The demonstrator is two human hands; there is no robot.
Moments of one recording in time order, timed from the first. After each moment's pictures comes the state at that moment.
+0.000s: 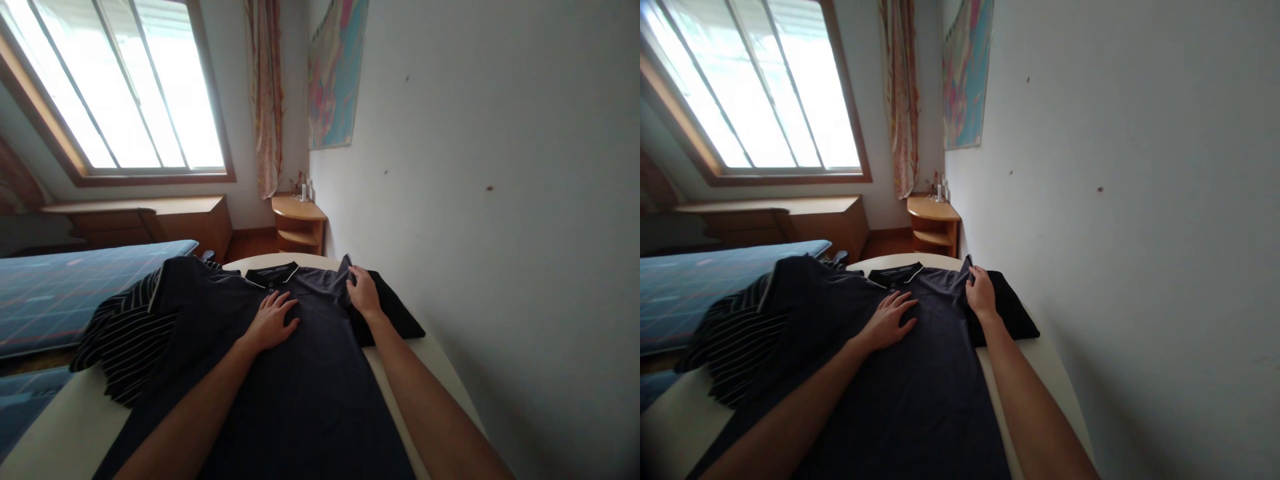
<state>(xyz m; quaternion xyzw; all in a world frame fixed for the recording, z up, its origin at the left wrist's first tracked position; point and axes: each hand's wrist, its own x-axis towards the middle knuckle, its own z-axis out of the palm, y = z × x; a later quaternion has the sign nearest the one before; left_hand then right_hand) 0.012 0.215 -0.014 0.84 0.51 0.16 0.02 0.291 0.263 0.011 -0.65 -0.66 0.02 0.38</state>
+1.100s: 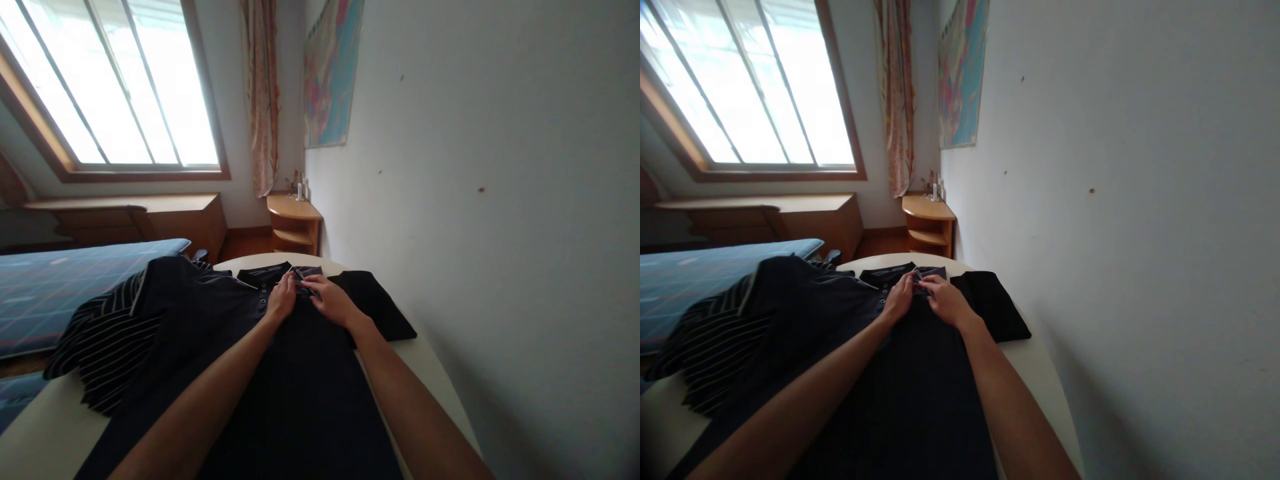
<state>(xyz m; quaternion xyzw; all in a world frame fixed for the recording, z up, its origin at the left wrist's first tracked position) 0.076 0.271 -0.003 0.71 0.62 0.30 0.14 0.249 0.236 0.037 -0.43 -0.85 0.11 0.28</state>
